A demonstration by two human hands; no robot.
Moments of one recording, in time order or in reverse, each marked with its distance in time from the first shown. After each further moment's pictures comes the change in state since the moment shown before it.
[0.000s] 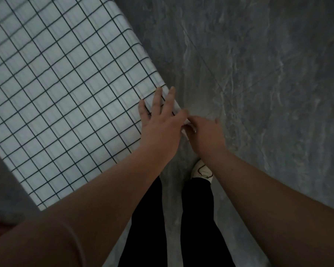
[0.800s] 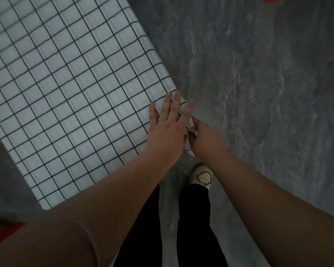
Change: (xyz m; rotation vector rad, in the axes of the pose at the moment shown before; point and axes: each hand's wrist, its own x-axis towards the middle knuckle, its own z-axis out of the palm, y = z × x) left_hand -0.004 0.000 0.000 0.022 -0.074 -0.045; right_hand 0.000 -0.021 -0.011 0.188 -0.178 0.077
